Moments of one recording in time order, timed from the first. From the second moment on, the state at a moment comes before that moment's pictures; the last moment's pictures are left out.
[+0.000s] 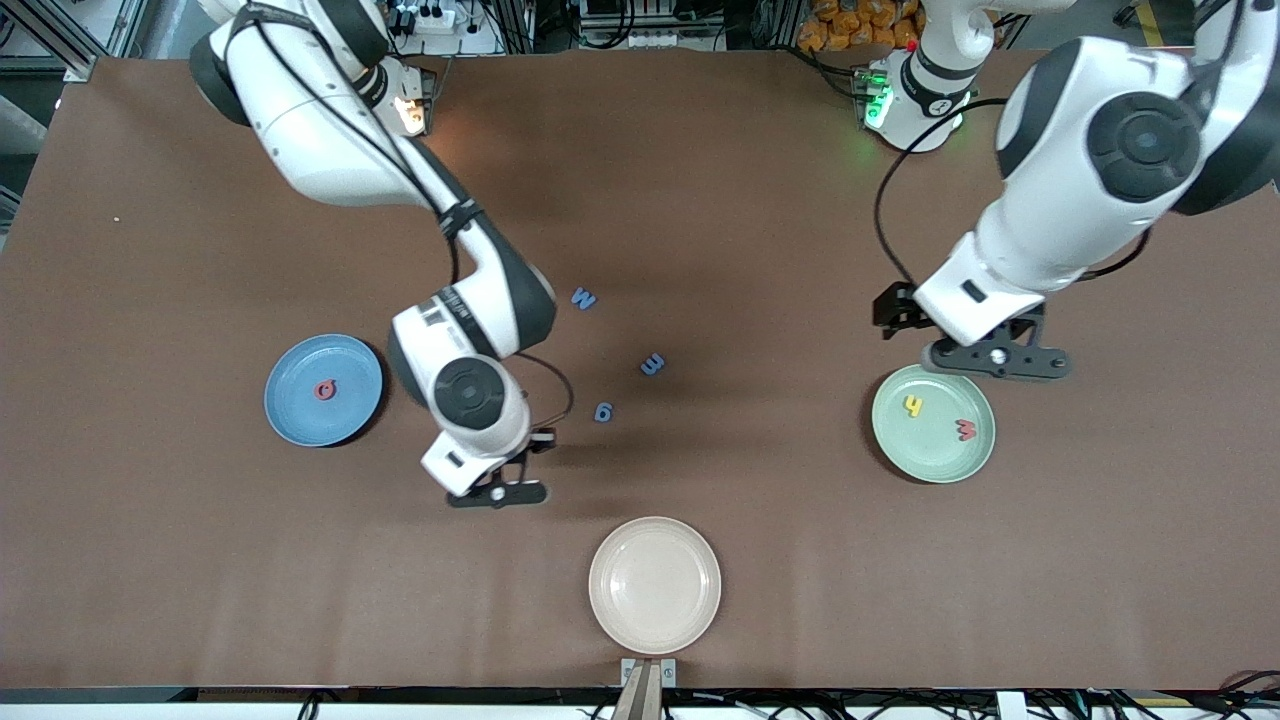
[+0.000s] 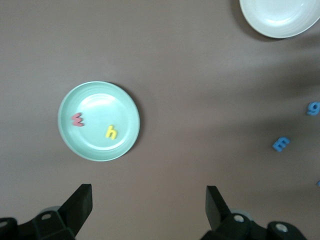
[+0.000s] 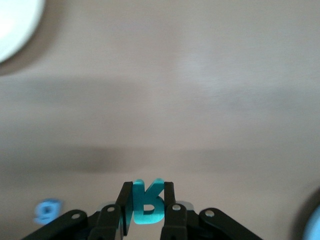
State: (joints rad) left arm -0.22 0.23 -0.17 -1.55 0.03 1.78 -0.29; right arm 0.35 0.91 0.16 -1.05 -0.20 1.85 0.44
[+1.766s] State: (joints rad) left arm -0.73 0.87 -0.07 -1.31 0.04 2.47 -0.60; right arm -0.09 0.50 0.16 -1.90 -0.20 2.24 -0.17
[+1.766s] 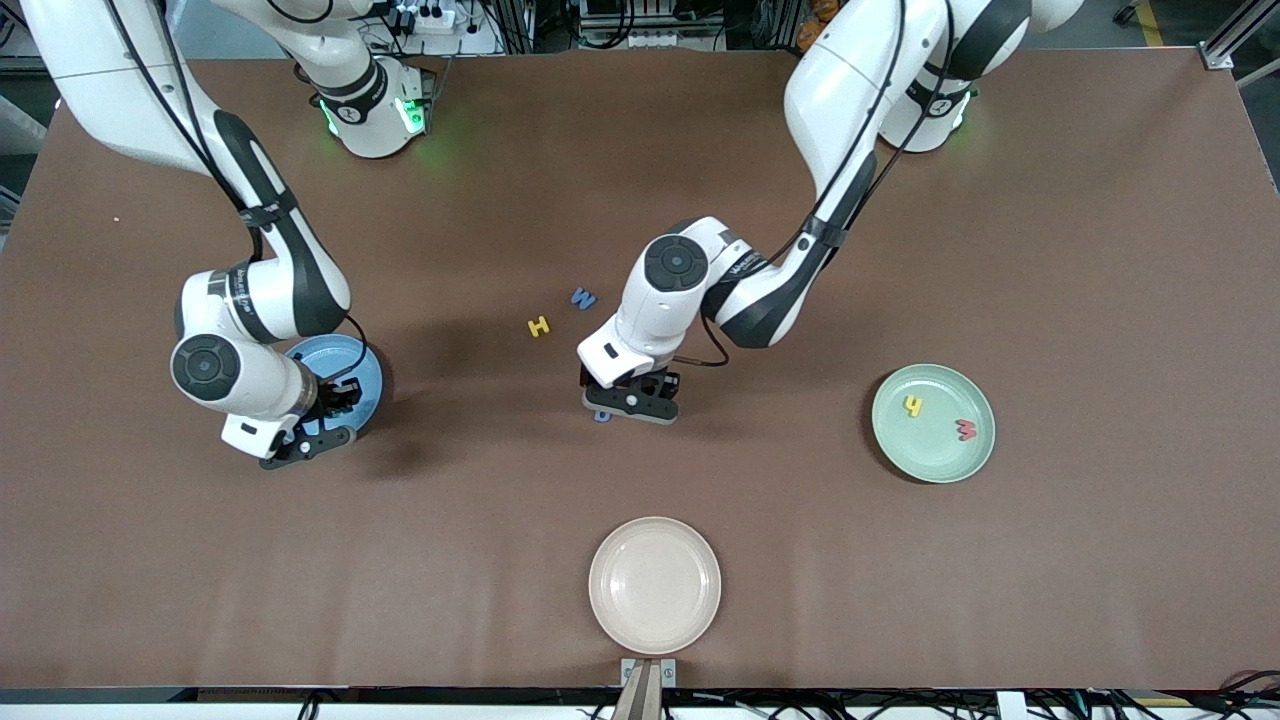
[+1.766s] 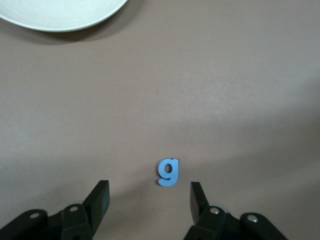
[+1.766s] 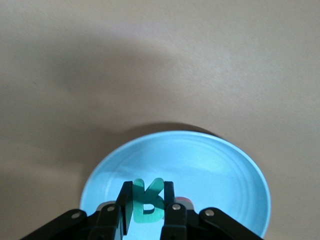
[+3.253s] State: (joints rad) left arm -0.84 1.06 0.03 -1.09 0.04 2.39 -0.60; right arm -0.11 0.47 0.19 -1.90 -0.20 2.25 -0.19
